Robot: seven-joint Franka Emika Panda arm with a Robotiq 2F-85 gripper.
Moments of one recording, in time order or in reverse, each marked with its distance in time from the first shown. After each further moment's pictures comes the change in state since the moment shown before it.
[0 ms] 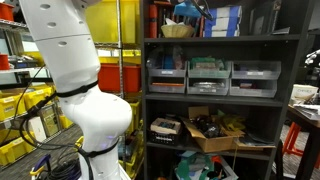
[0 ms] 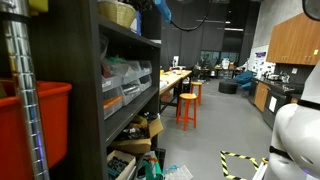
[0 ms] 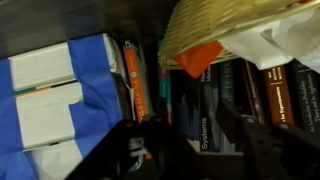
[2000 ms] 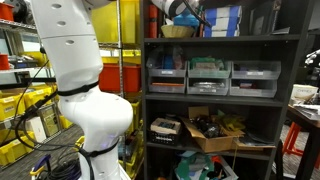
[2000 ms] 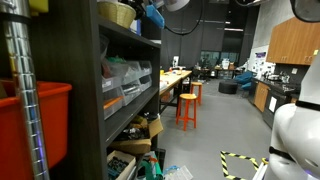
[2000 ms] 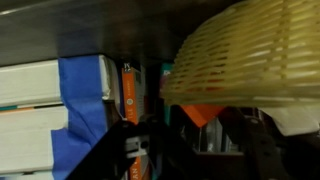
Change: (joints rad) arm 0.045 0.051 0.016 -0.041 -0.100 0.111 -0.016
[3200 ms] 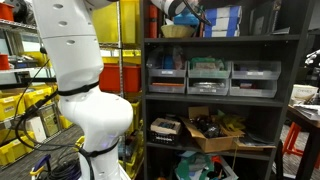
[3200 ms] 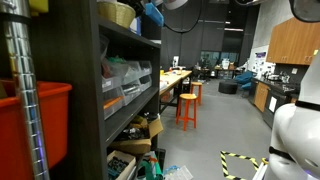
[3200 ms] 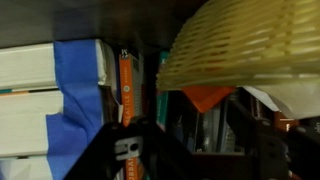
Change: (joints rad) arm 0.000 0.005 0.009 0.016 0.000 0.027 -0.015
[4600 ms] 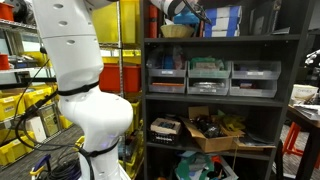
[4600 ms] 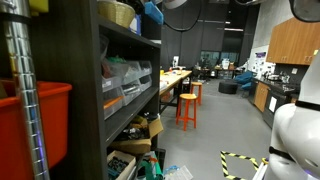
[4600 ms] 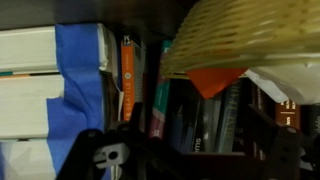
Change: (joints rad) arm 0.000 0.000 0.008 0.003 -0.002 0.041 -0.023
